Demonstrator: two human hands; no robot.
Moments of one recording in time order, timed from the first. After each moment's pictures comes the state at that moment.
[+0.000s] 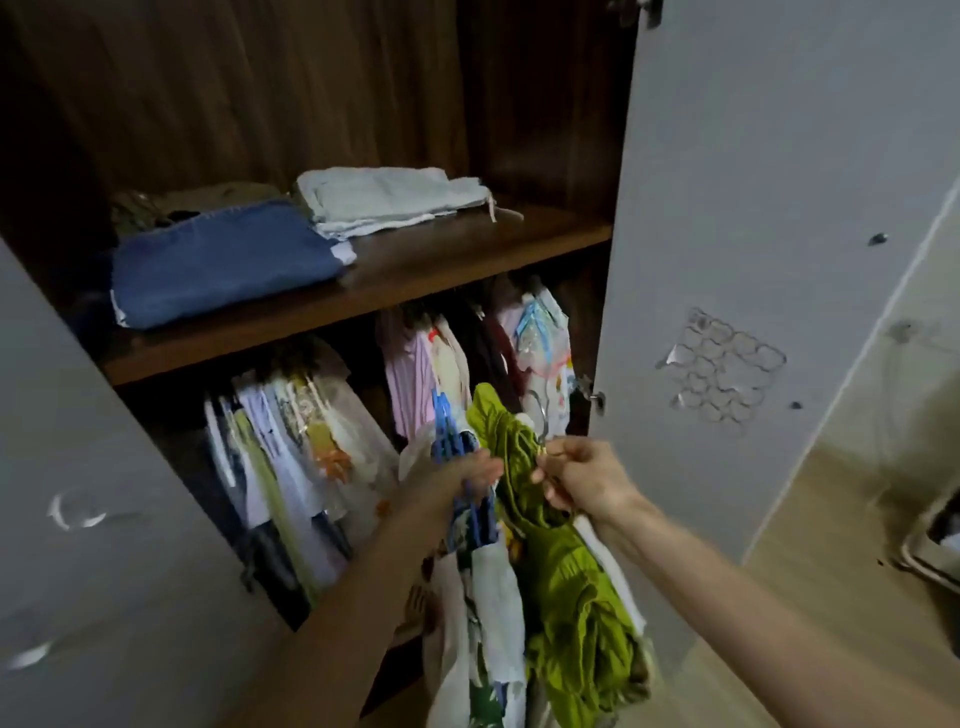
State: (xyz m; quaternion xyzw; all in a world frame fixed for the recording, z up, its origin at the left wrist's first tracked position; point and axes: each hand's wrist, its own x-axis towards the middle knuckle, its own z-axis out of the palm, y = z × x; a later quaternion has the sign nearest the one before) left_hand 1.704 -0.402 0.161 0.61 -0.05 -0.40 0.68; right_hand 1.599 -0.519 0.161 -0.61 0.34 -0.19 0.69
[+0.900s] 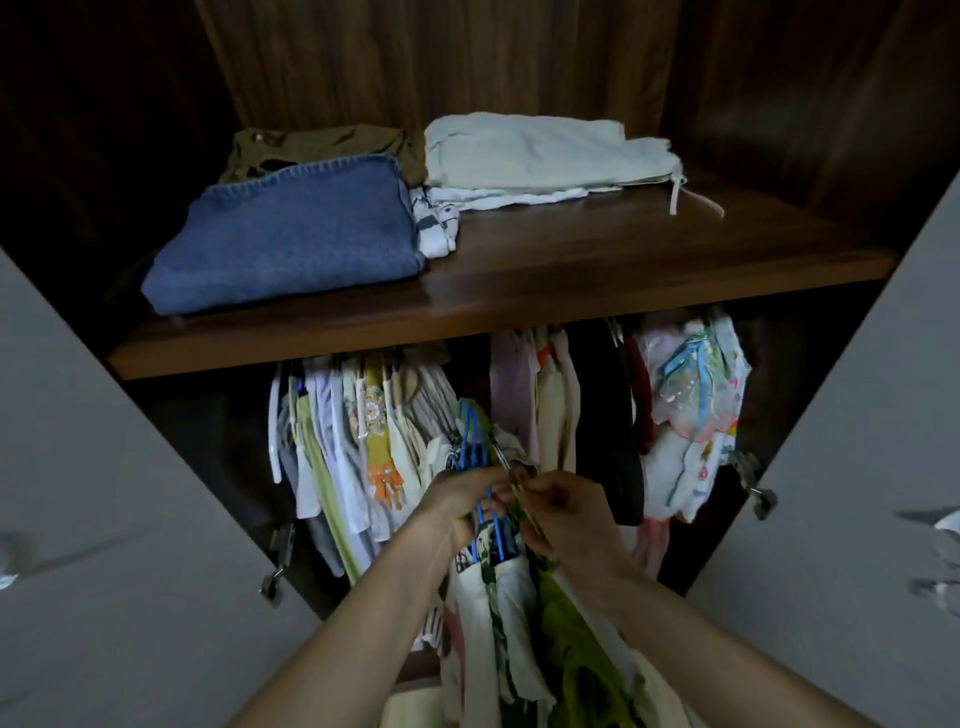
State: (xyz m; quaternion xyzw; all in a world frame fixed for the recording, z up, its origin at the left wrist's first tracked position) left_hand 1.866 -0.476 0.113 0.61 0.12 -0.31 0.72; right_hand 1.788 -0.575 0.108 -0.61 0.18 -0.07 0.77
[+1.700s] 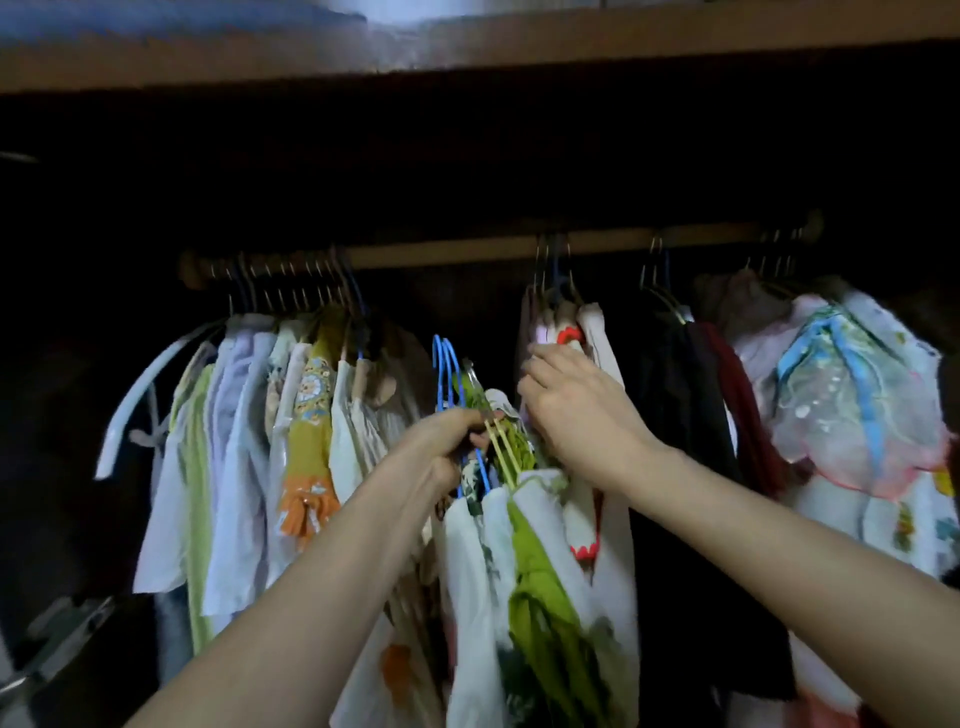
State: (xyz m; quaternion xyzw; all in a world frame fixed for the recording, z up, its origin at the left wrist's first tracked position) left_hand 2.048 -0.535 -0.030 0.54 -0.04 -0.14 0.83; right_hand 2.004 -0.676 -0.028 -0.83 -0.21 -0.50 -0.15
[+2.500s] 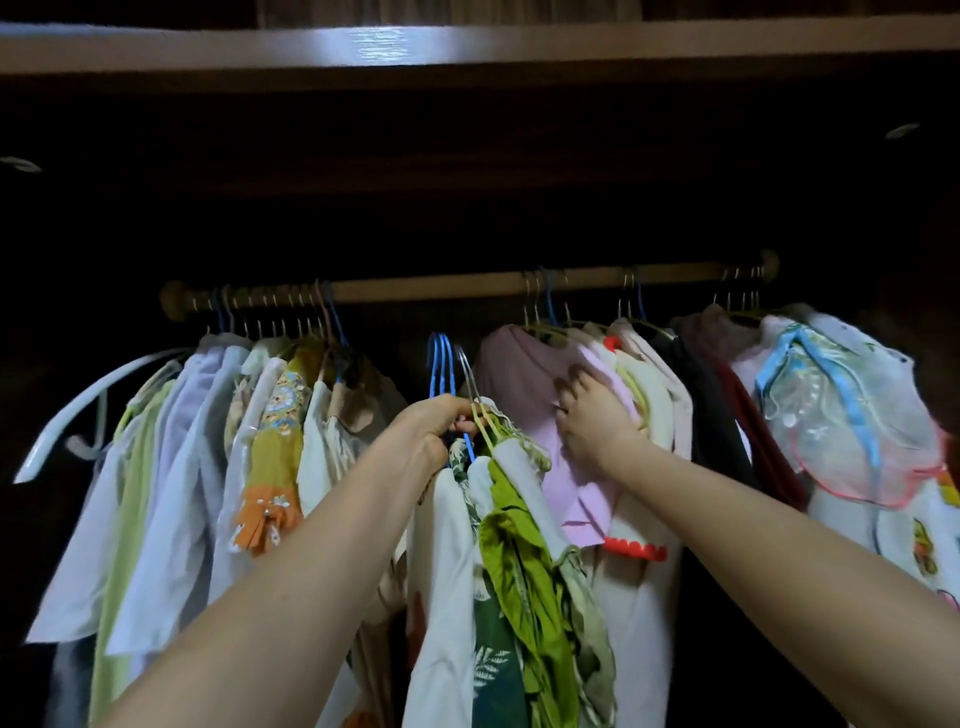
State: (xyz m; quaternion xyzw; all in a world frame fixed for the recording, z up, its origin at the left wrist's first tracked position) left_hand 2.132 -0.556 -0.029 0.59 -0.11 -0.09 0.80; right_hand 2.114 -0.747 -0.046 -0.85 0.06 -0.28 -0.45
